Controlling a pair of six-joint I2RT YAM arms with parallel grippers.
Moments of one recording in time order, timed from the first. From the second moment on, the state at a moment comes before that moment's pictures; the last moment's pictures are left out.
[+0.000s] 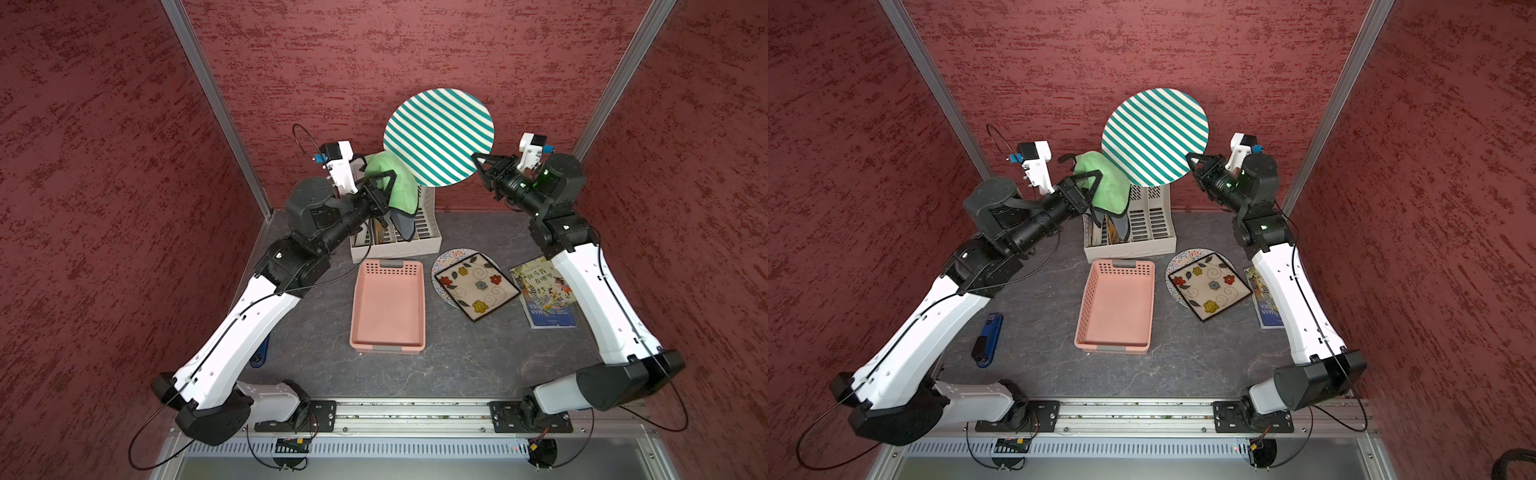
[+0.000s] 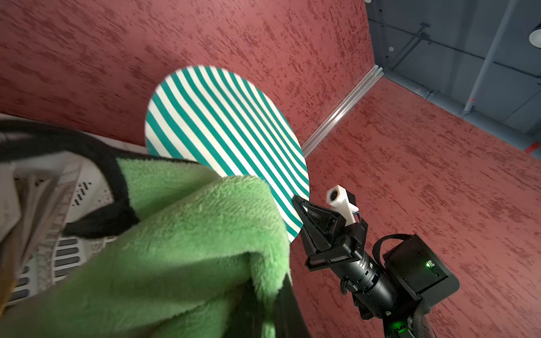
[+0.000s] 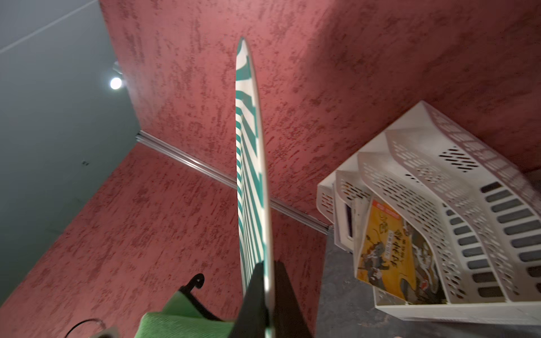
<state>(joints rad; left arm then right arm) -0.63 1.27 1.68 -0.34 -0.04 -0.69 0.23 1.49 1.73 -0.21 -0.35 1.07</state>
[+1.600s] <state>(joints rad) -0.52 1.76 2.45 -0.88 0.35 -0.39 0.43 1.56 1.80 -0.09 -0.59 1.07</state>
